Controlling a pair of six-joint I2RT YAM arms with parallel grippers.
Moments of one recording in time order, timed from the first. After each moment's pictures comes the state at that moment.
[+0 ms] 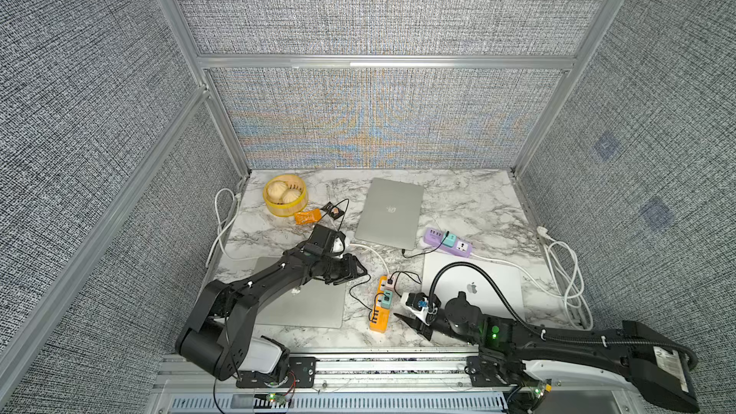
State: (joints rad) left arm -0.50 1.45 0.72 -0.31 0.58 -0.63; right arm 1.19 0.94 0.20 0.36 0.13 -0.11
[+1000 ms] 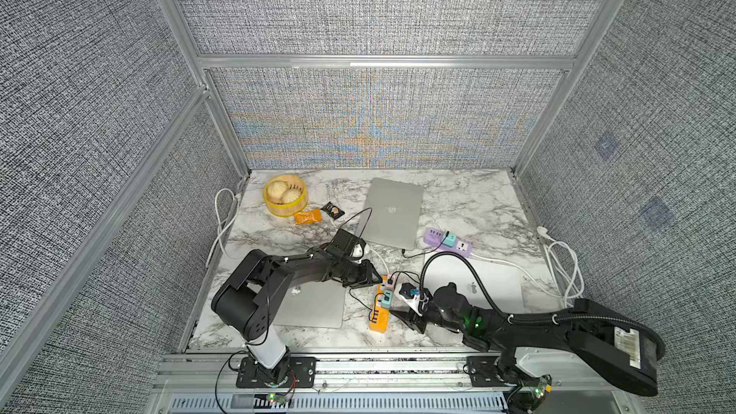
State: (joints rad) left arm -0.62 1.69 0.76 -0.14 0.64 -0.66; right arm 1.04 1.25 0.21 0.59 -0.07 -0.06
